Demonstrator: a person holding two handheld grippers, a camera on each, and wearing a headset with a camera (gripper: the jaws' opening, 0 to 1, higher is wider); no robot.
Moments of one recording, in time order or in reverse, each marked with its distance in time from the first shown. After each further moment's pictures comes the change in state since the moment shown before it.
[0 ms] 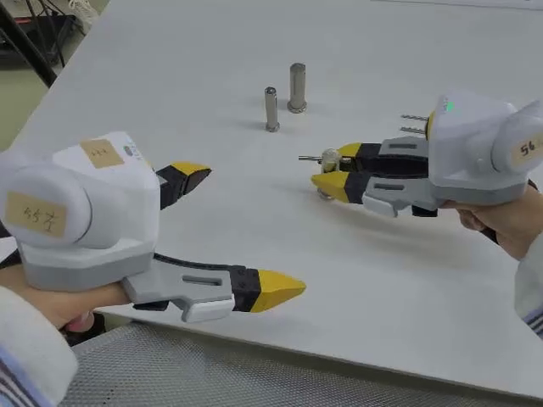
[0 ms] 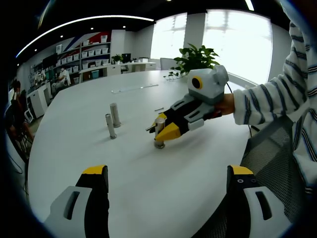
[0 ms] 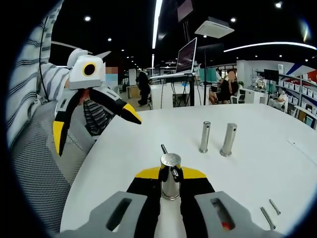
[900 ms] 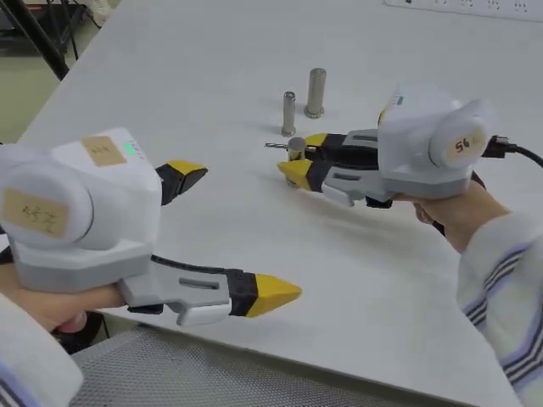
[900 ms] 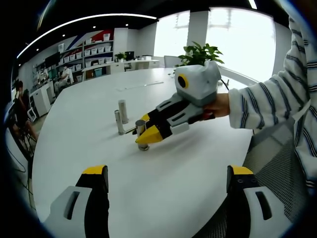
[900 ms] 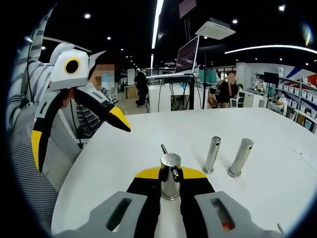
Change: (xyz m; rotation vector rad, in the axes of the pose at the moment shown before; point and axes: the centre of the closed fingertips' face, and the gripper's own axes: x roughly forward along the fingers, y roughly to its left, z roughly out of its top) left arm -0.005 0.016 -0.005 0.001 0.026 0.028; right arm 0.047 -0.014 0.009 -0.016 -0.003 -0.032
